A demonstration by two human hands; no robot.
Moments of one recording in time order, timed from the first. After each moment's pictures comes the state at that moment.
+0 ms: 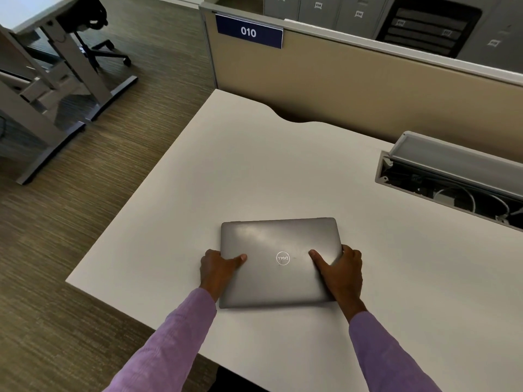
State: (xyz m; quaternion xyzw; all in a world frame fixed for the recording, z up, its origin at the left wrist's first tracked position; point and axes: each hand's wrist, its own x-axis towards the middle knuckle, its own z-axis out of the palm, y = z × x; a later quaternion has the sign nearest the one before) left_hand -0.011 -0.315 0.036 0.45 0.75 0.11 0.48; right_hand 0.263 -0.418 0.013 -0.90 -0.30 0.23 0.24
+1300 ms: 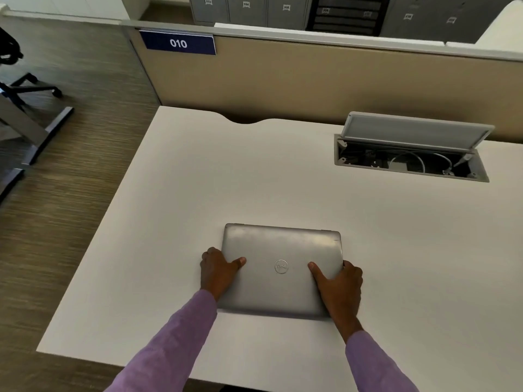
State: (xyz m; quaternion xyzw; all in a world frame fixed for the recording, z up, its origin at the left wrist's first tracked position) left_hand 0.029 -0.291 0.042 0.62 0.67 -0.01 0.42; right_hand 0.236 -0.479 0.017 -0.94 -0.13 0.18 0.26
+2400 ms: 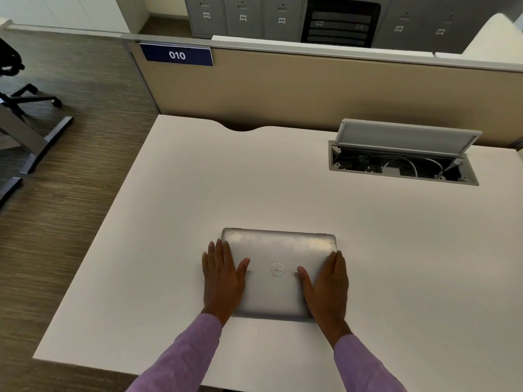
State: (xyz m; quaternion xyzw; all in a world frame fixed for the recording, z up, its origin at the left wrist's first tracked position) left_hand 0.030 -0.327 0.021 0.83 0.53 0.07 0.18; right_hand 0.219 -0.476 0.008 -0.92 -0.31 0.10 0.20
